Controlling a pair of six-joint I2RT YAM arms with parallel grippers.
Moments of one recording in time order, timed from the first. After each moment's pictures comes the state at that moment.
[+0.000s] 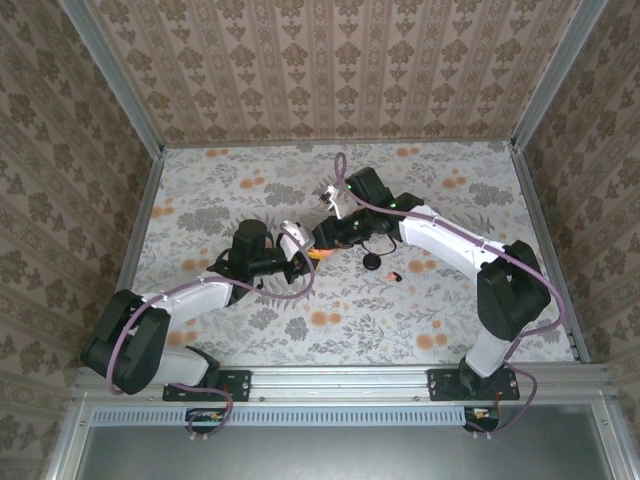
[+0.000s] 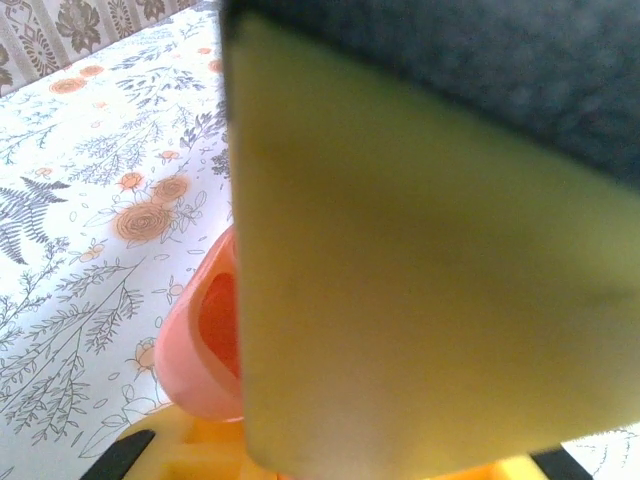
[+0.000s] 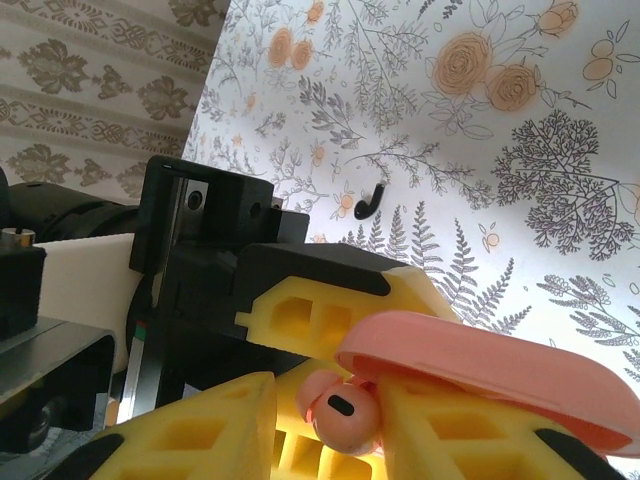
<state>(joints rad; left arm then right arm) -0.58 1.34 0.56 0.36 0.63 0.23 0.60 1.71 1.34 -0.50 -0.69 0.43</state>
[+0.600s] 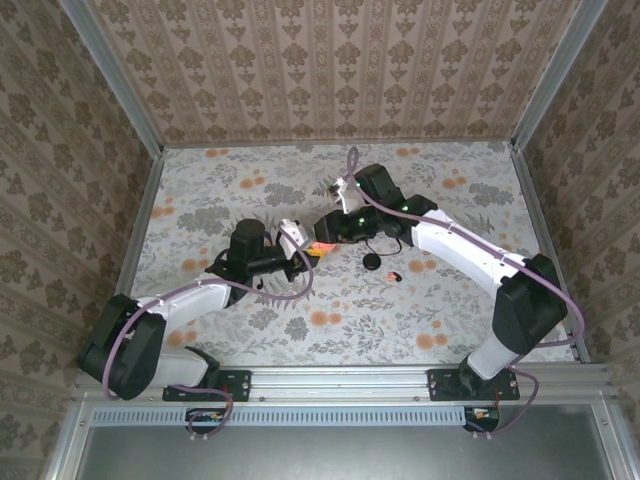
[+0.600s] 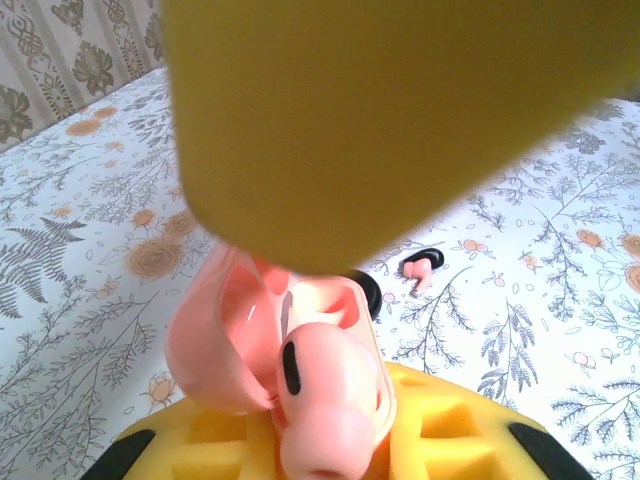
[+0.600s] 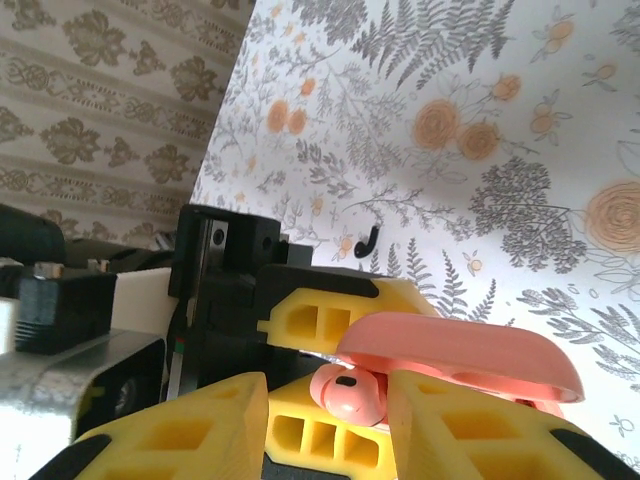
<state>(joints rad) -0.59 1.31 0.56 0.39 0.62 0.23 0.60 1.57 1.30 -0.48 -0.55 0.56</state>
